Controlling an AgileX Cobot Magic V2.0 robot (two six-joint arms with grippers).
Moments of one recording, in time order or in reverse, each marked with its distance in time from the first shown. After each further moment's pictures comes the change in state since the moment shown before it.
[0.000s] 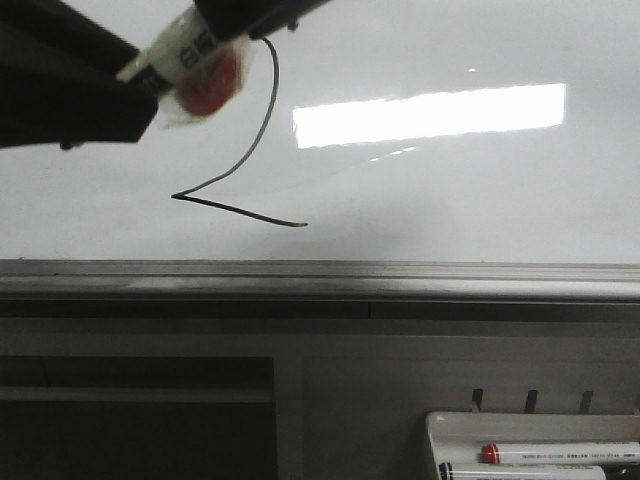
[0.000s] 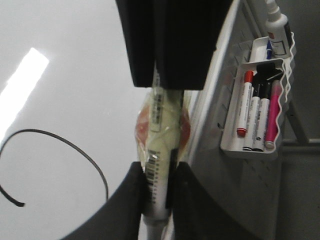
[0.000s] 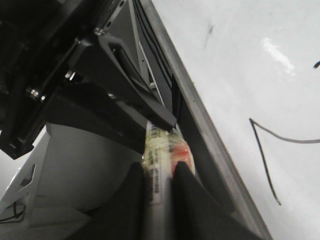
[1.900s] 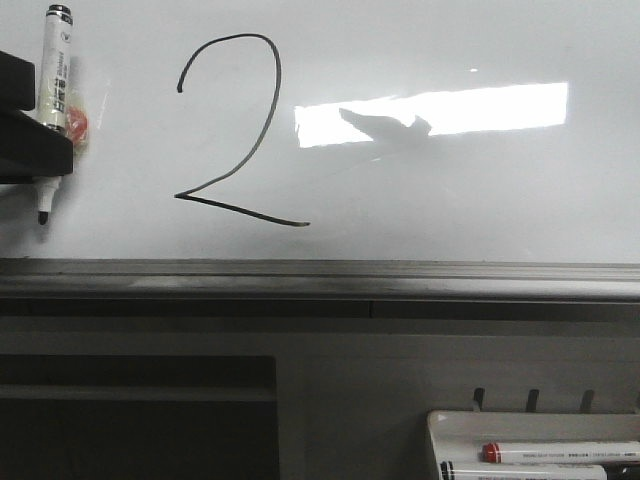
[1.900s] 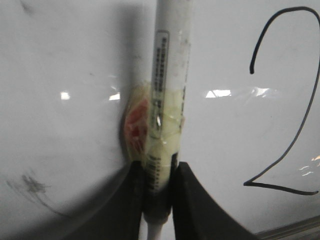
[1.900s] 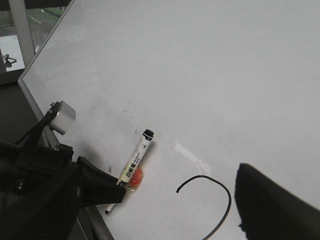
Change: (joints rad) left arm 0.373 0.256 0.028 -1.035 -0.092 -0.012; right arm 0.002 -0.134 0.006 0.077 -0.456 0.000
